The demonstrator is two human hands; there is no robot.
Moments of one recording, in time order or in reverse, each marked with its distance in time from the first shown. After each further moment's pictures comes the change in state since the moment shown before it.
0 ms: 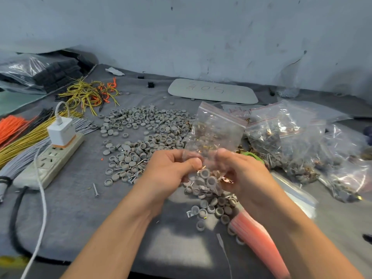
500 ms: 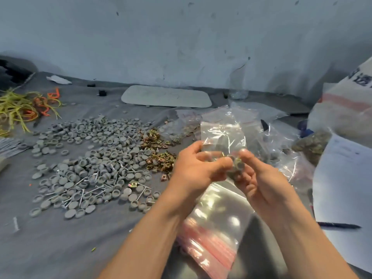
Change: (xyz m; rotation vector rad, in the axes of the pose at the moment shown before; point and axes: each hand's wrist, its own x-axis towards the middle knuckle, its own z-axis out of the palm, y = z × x) left_hand 0.018 0.019 0.150 -0.177 -0.254 0.006; right_hand -0.024 -0.021 -0.122 0.295 0.324 -0.052
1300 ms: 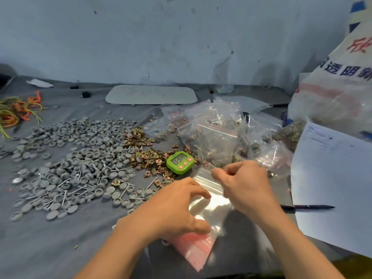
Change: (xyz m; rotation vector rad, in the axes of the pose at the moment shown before) left_hand -0.026 -0.029 -0.018 1.299 -0.459 0.123; right_hand -0.027 0.003 -0.018 -1.166 0.228 -0.253
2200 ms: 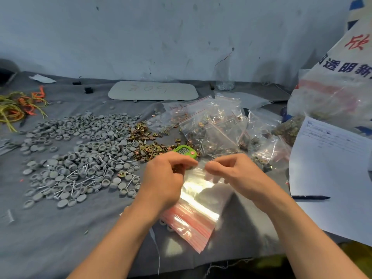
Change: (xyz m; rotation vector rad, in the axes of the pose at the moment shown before) left_hand -0.002 -0.011 -0.003 -0.461 0.626 -0.109; right_hand 0.009 0.006 -0.005 0.314 -0.436 -0.167
